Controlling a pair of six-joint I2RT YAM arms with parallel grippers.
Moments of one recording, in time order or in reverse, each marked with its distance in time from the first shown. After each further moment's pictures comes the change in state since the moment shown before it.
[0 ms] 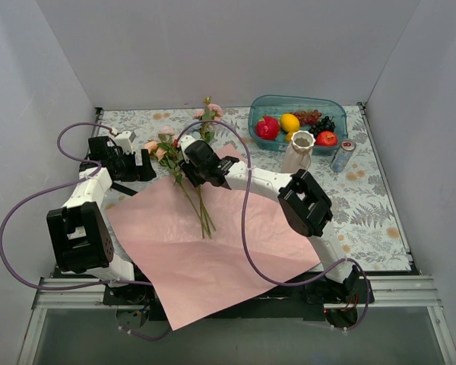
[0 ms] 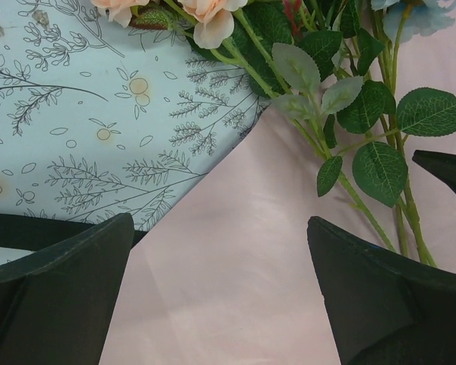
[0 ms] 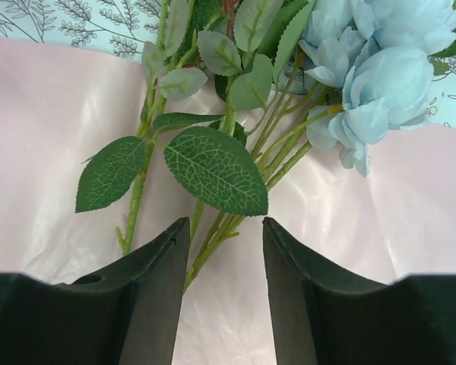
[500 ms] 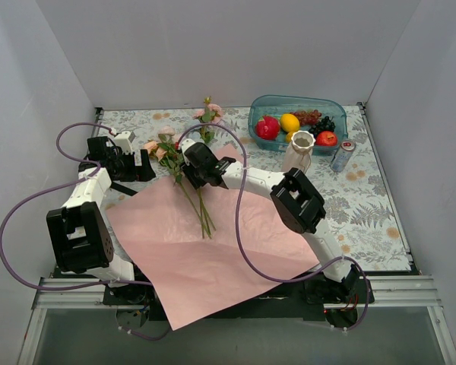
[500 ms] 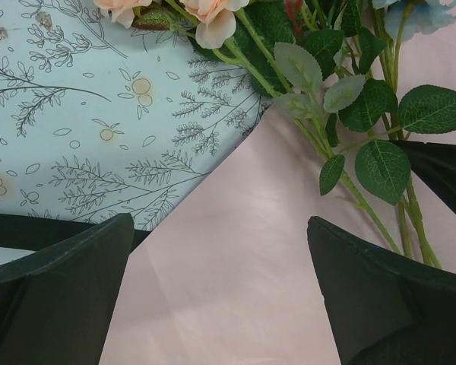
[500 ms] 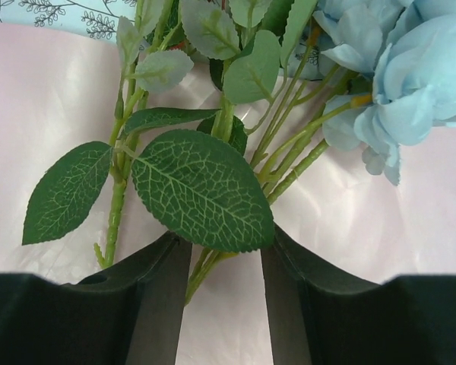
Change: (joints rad) left arm 0.008 0.000 0.000 0.000 0.007 0.015; right arm -0.018 0.074 0.037 -0.013 -0.027 0.019
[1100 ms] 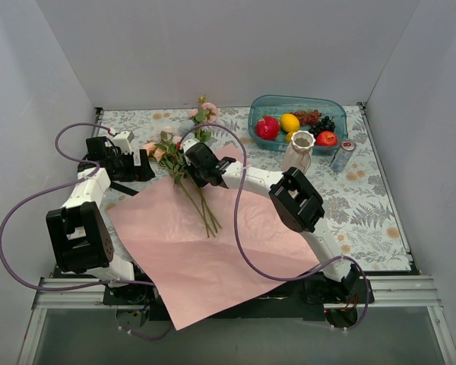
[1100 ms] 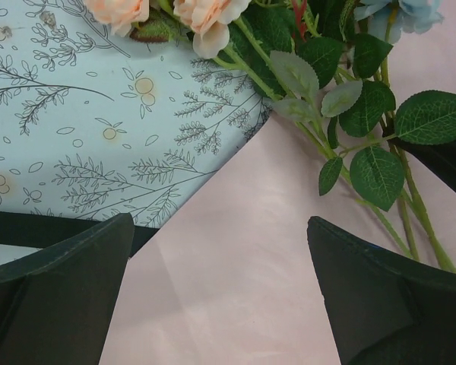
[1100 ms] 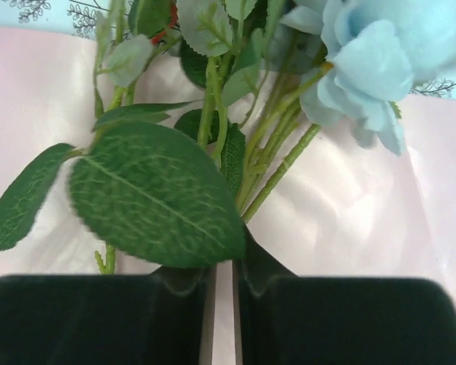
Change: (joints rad) left arm 0.010 0.000 0.000 -0.001 0.009 0.000; right arm -0.008 0.028 0.010 -0.002 -0.021 0.026
